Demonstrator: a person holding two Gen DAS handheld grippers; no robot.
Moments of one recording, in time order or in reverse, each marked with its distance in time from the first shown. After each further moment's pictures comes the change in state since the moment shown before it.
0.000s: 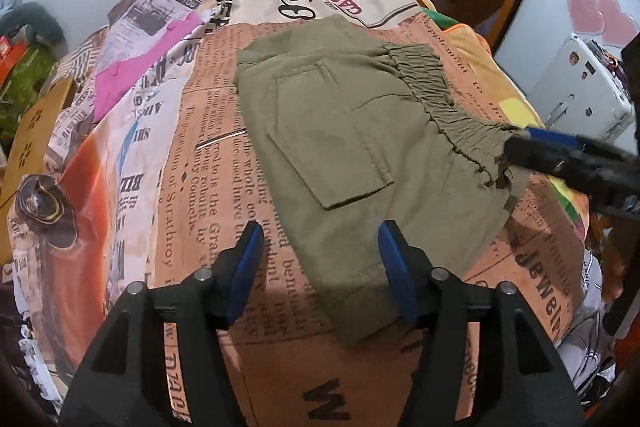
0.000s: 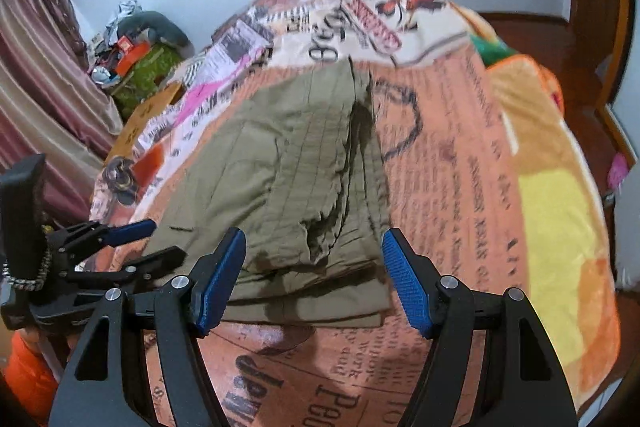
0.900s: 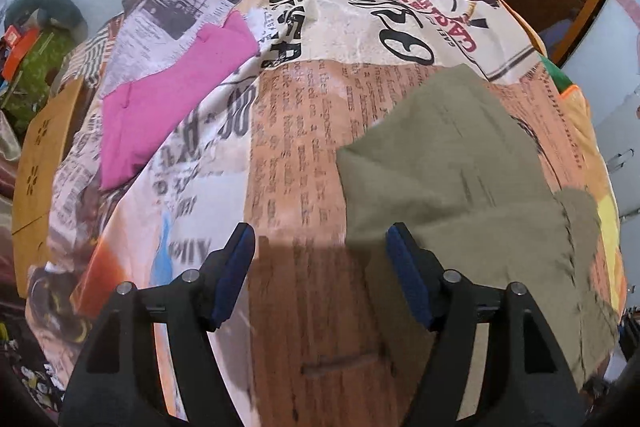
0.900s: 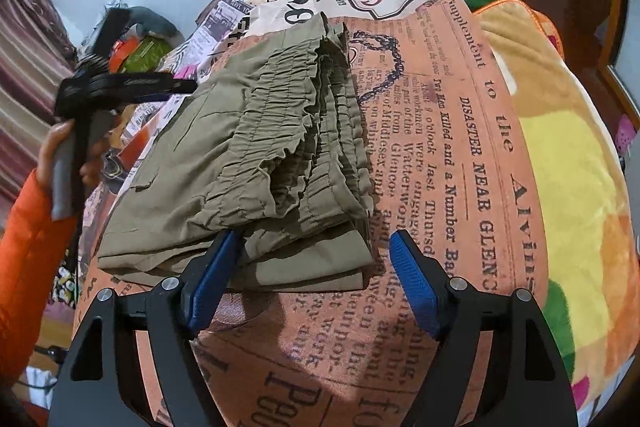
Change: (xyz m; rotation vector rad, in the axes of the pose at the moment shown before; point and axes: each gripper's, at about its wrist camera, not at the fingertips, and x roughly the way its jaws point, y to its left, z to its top) left arm 0.111 0.094 0.153 -0.084 0.110 0.114; right arm 0.010 -0.028 -0.025 0.073 0.068 0.044
